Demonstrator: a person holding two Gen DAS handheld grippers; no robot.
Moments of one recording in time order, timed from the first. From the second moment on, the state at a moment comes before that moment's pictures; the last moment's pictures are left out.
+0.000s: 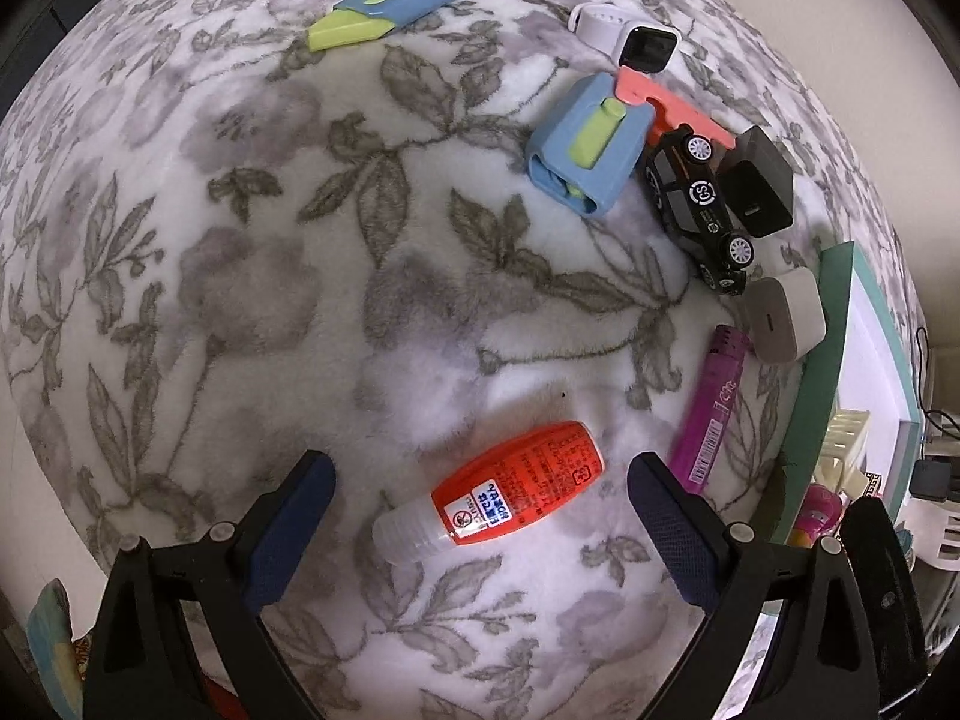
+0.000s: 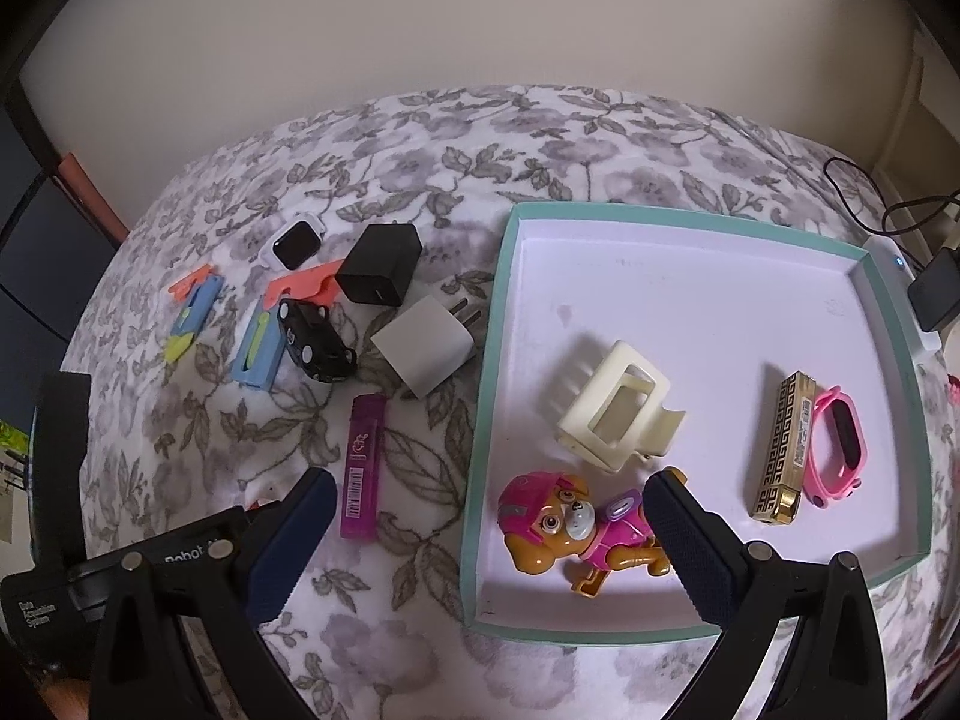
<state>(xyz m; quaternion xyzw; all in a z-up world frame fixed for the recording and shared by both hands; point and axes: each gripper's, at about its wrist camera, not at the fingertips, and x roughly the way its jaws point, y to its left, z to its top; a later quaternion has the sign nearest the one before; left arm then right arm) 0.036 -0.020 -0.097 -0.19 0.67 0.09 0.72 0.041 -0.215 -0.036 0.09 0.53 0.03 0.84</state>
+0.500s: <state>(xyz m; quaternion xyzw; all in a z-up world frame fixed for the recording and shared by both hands) 0.039 -0.024 -0.089 -0.19 0.66 0.08 0.73 0.041 -0.214 -0.039 0.09 0.53 0.03 0.84</state>
